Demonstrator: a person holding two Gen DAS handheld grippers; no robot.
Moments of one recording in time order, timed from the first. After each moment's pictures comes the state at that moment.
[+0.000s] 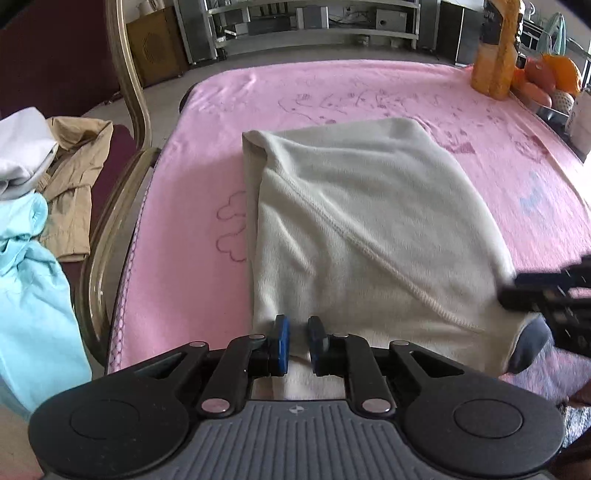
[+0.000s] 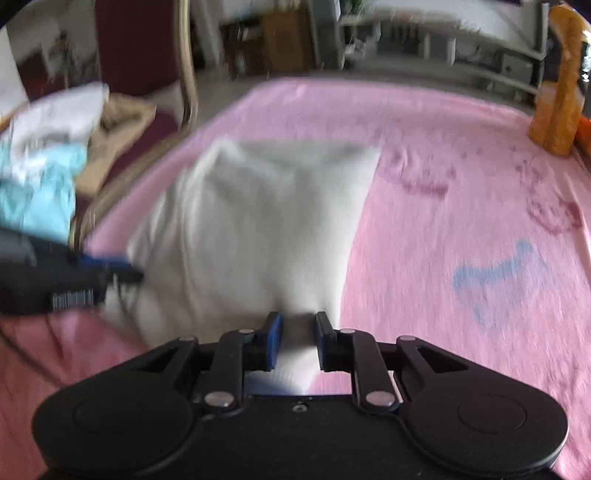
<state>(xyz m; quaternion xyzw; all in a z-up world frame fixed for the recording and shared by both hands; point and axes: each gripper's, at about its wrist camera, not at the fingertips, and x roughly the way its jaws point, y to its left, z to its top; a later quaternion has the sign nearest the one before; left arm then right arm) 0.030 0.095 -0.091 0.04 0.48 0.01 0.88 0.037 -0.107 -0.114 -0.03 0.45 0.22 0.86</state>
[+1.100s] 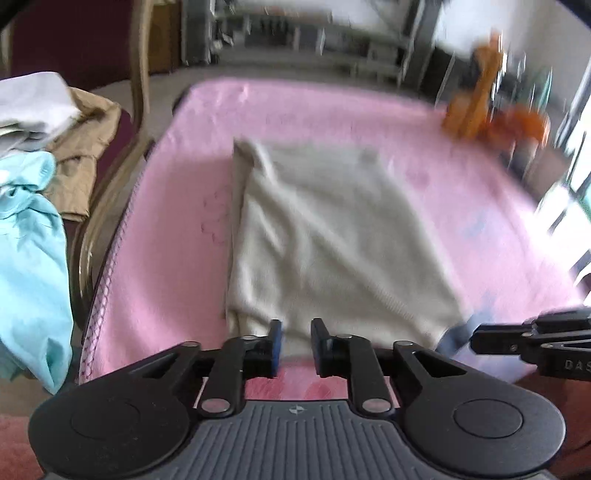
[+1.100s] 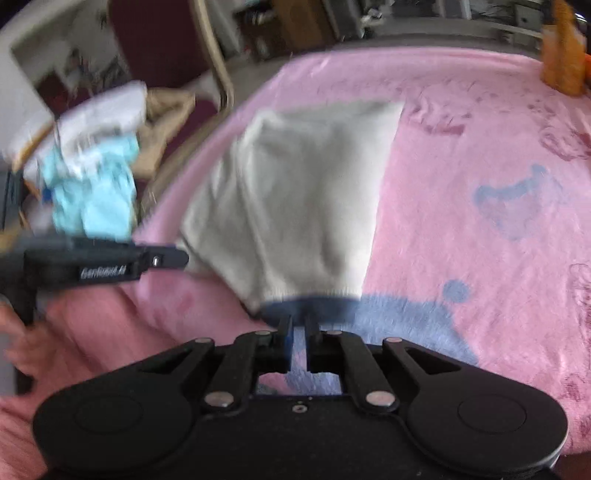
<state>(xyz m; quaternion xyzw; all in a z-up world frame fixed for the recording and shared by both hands) -0.019 0.116 -0.063 -0.07 0.42 -0.03 0.90 0.001 -0.140 -0.095 0.08 0.47 0.28 0.83</state>
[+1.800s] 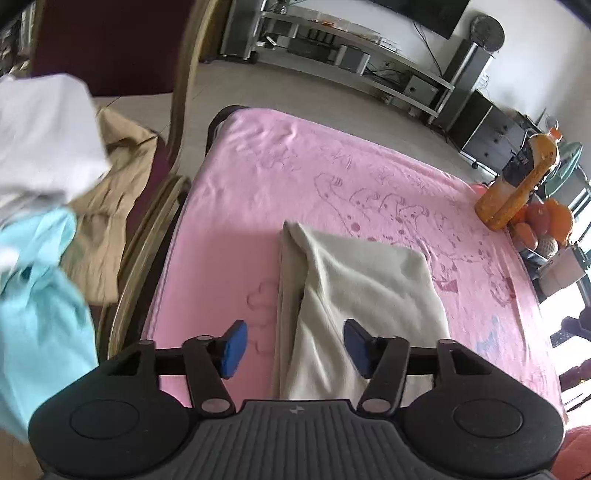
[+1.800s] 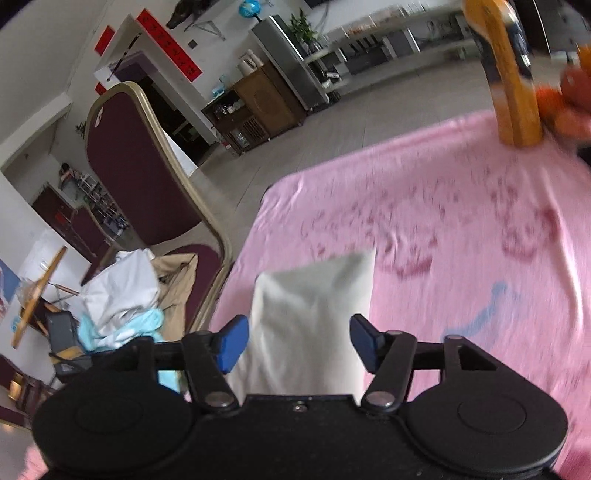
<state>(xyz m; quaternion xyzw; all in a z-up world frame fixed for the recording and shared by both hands) 0.079 0.174 -0.025 -0.15 0.43 0.00 0.89 0.090 -0.183 0.004 0.19 0.41 0.25 0.86</state>
